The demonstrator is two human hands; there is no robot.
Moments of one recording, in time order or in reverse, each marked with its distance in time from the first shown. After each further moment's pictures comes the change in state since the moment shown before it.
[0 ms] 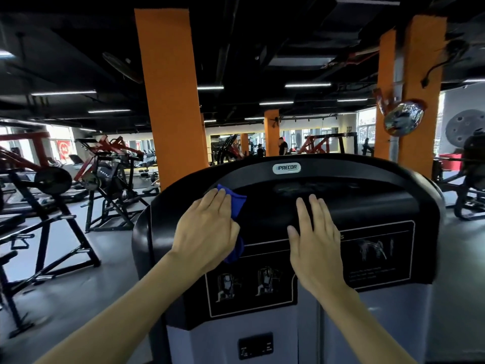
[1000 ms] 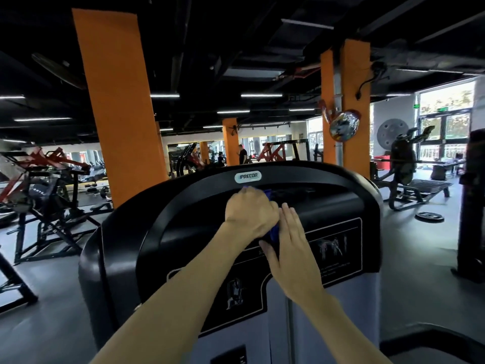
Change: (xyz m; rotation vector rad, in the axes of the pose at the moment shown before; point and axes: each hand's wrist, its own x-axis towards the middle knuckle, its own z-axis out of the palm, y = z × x) left_hand 0.110 0.121 -0.001 -0.290 -0.177 0.057; right_hand -0.006 0.024 -0.008 0.161 -0.055 0.034
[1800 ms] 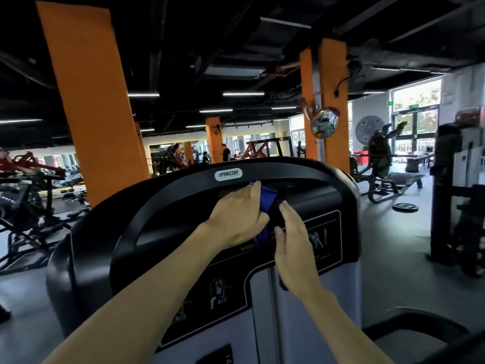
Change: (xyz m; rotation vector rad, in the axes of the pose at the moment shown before) left_hand -0.006 0.000 0.004 -0.097 -0.006 0.328; right_hand -0.006 0.014 -0.029 0.309 0.108 0.161
